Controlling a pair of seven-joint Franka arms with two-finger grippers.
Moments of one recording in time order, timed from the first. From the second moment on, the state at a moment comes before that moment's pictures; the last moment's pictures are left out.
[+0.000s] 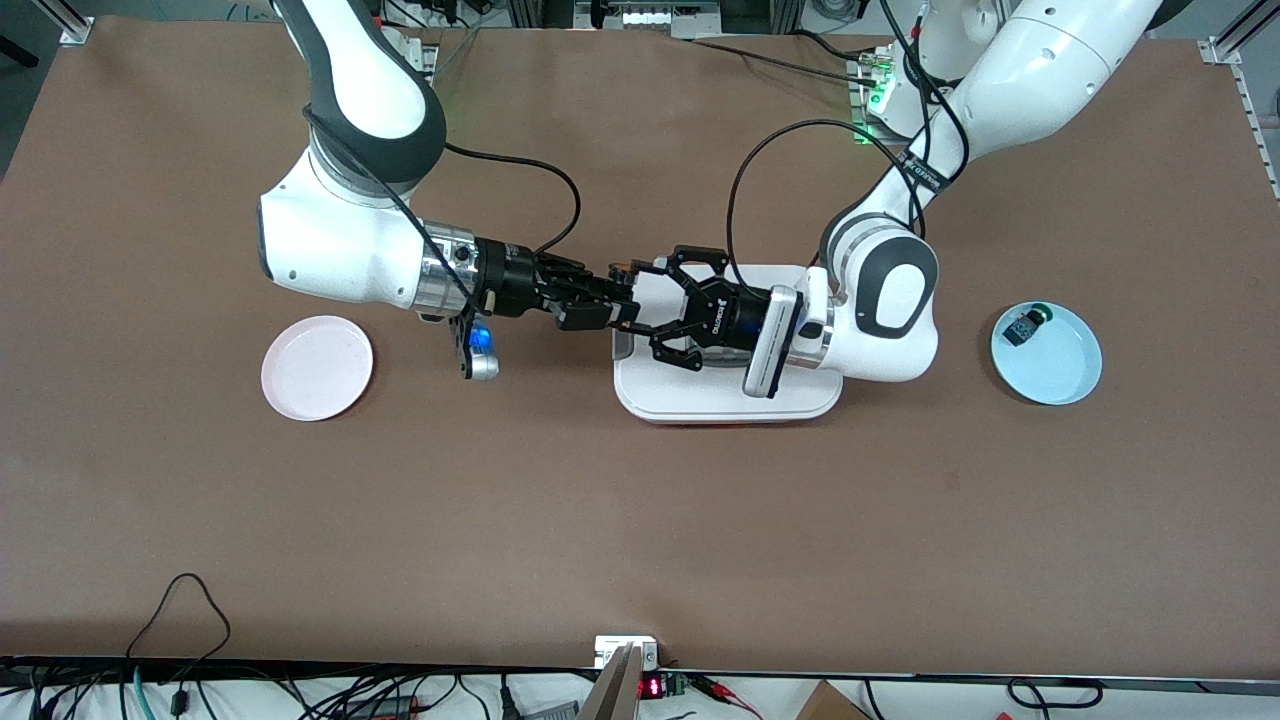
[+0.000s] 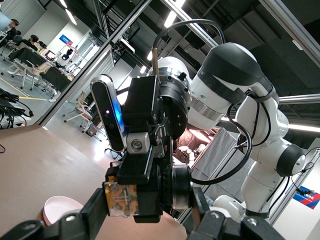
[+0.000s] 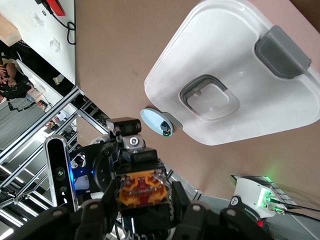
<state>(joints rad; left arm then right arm) 0.01 0.64 -0.53 -1.66 -1.67 1.90 1.66 0.53 0.38 -0.04 -1.60 1.19 2.12 0.70</state>
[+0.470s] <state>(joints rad) 0.02 0.64 -0.53 -1.66 -1.67 1.90 1.68 0.52 0.38 -0.04 -1.60 1.19 2.12 0.70</state>
